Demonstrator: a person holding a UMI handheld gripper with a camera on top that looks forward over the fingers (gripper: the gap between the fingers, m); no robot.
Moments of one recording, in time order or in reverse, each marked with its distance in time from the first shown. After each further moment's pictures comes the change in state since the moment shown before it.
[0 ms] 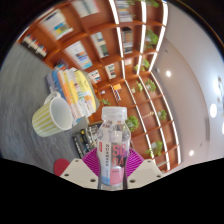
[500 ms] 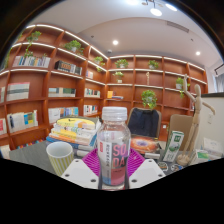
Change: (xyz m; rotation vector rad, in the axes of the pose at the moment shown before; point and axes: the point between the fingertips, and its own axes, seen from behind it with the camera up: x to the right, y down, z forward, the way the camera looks) arm -0.049 0.021 0.026 0.123 -0.243 1.103
